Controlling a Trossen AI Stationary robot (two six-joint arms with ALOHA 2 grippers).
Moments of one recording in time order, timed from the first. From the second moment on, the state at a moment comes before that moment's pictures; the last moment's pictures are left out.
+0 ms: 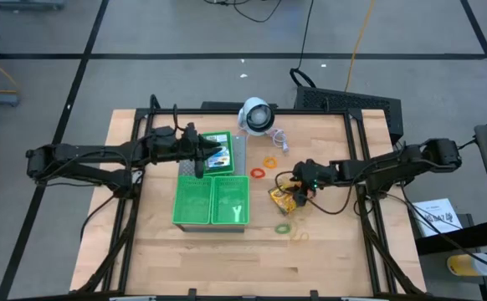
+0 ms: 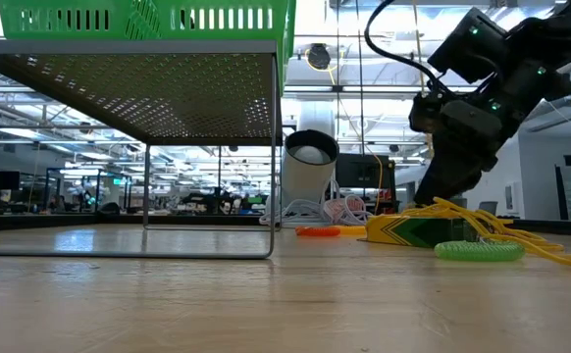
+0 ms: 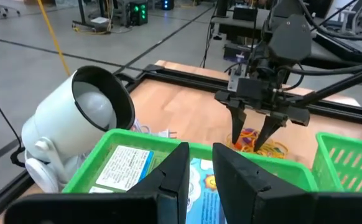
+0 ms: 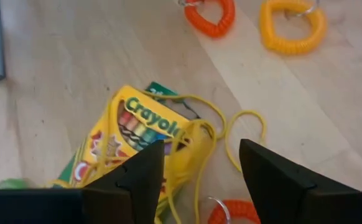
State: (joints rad) left arm 0.22 1.04 0.64 0.19 -0.01 -0.09; right arm -0.01 1.24 0.44 -0.01 0.08 0.46
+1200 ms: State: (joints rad) left arm 0.22 1.04 0.64 0.24 0.00 -0.09; right arm -0.01 1.19 0.44 0.09 0.14 0.27
